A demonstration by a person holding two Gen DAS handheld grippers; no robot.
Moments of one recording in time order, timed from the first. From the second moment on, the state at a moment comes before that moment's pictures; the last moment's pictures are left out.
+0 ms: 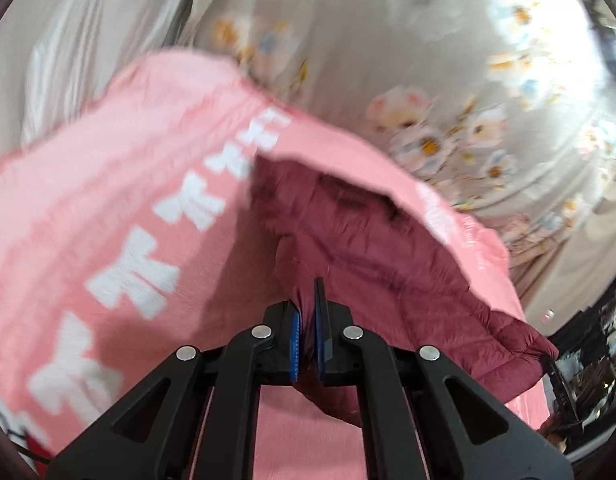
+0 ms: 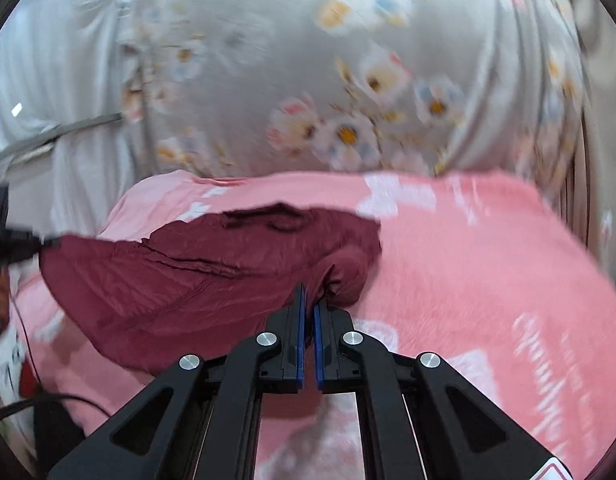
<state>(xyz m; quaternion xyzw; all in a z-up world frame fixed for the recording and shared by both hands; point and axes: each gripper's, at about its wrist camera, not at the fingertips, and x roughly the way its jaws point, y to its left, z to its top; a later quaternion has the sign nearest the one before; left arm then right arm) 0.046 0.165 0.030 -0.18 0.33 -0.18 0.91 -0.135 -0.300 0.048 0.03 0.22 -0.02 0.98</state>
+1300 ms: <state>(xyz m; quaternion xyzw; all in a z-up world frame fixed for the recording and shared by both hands) 0.289 0.086 -0.007 -0.07 0.35 0.00 0.93 0.159 -0.366 -0.007 0.17 0.28 -0.15 0.93</state>
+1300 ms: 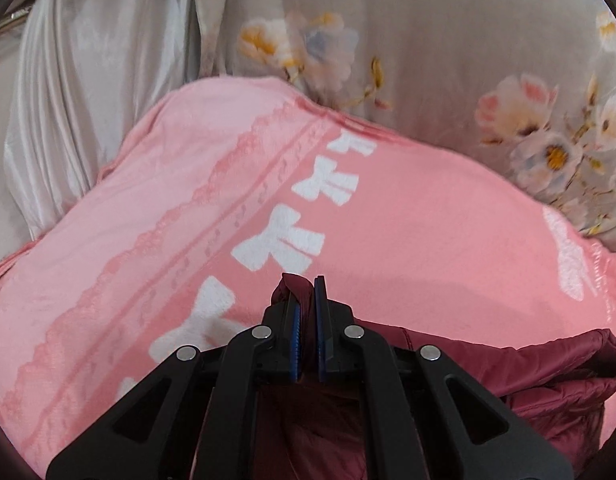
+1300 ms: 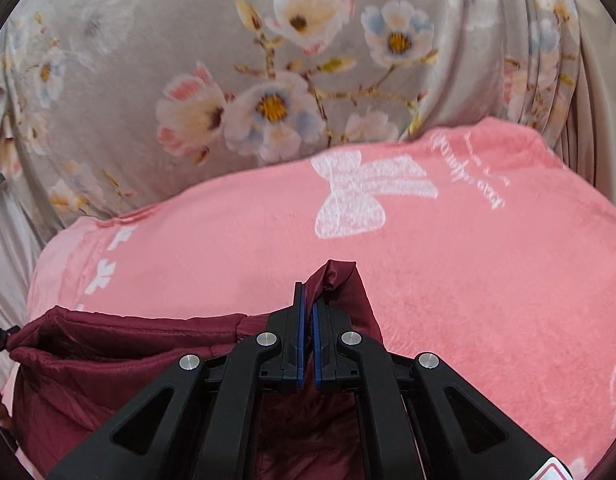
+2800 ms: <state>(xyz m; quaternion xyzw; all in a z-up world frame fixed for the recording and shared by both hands) 0.296 -0.050 -0.037 0.02 0.40 -0.05 0.92 0.233 -0.207 -0.037 0.08 0.38 -0.03 0.92</state>
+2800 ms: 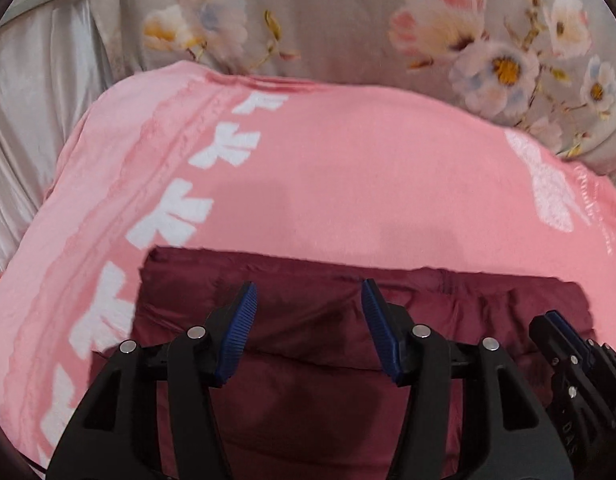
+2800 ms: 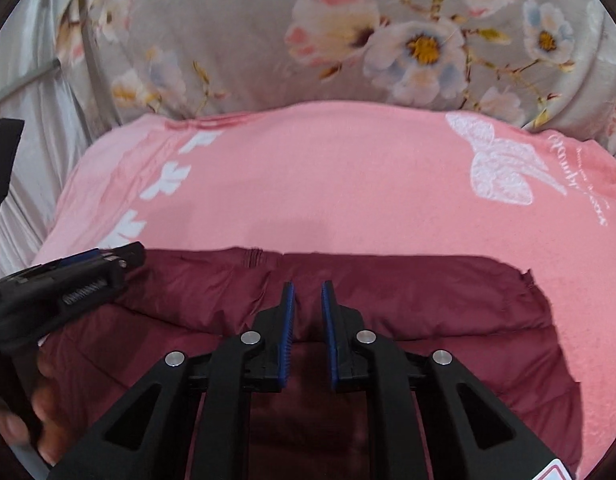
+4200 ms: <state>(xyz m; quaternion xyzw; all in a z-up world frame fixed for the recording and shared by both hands) 0.228 -0.001 -0.061 -0.03 0.39 -0.03 0.92 0.156 -0.183 -0.049 0.10 0.36 0.00 0.93</state>
